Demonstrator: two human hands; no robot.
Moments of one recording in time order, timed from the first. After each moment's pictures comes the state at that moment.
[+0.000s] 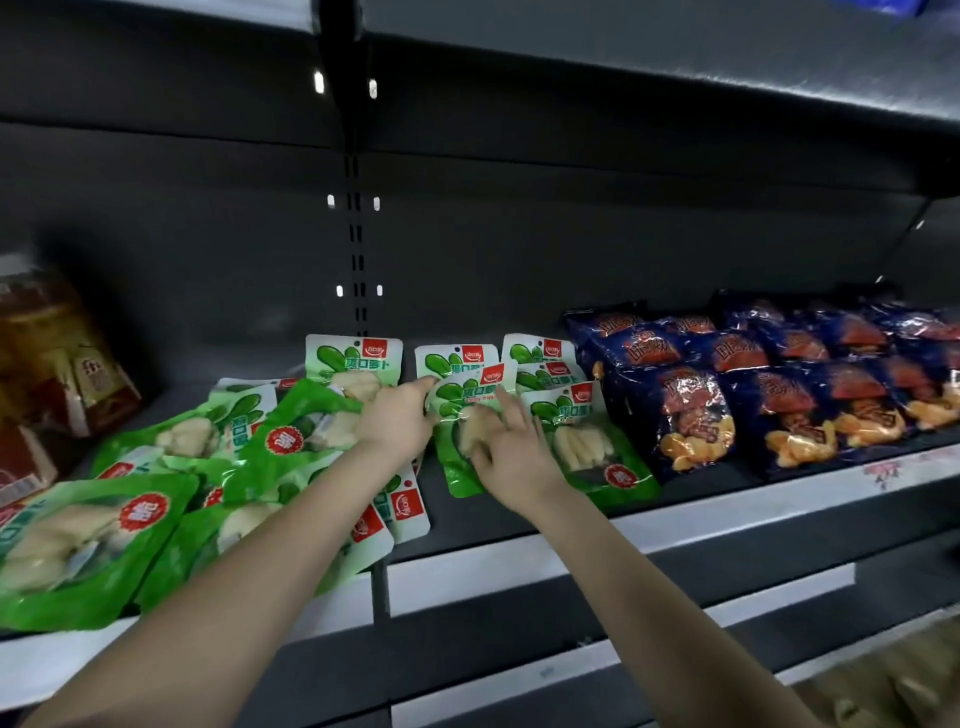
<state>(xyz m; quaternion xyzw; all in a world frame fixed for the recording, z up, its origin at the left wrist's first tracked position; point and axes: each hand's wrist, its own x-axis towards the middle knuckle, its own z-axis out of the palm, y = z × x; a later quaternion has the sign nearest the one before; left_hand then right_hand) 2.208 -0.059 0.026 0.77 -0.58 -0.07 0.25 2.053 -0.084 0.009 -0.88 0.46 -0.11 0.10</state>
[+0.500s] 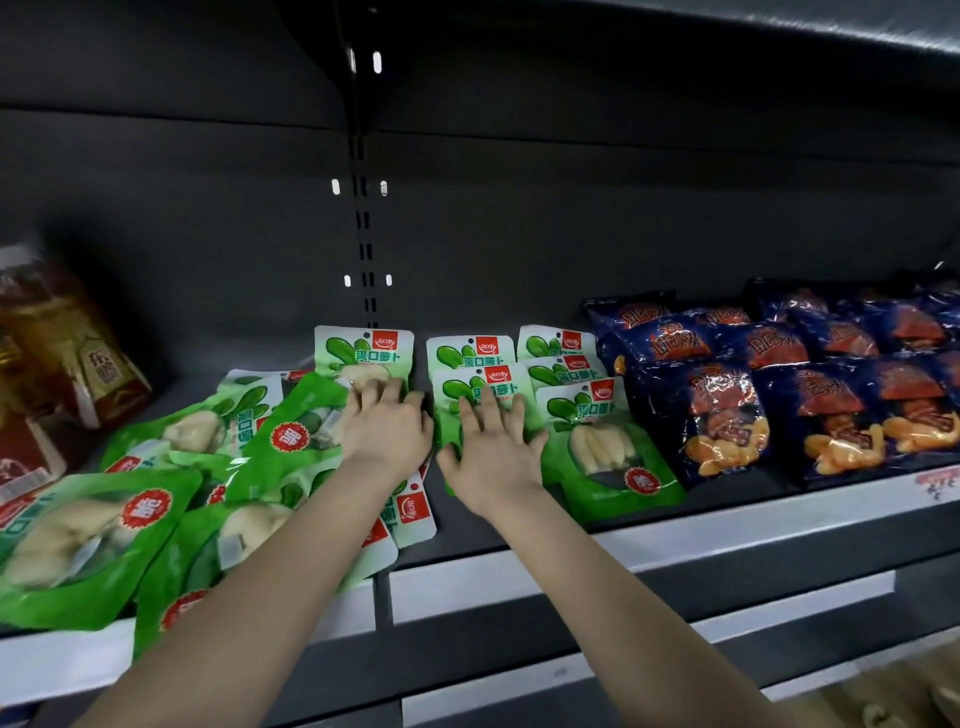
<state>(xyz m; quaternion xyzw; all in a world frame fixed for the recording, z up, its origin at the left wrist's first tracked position) 2.221 -0.058 0.001 0.82 -0.57 0.02 0.08 2.092 -0.078 0.001 -0.86 0.50 -0.02 0.07</state>
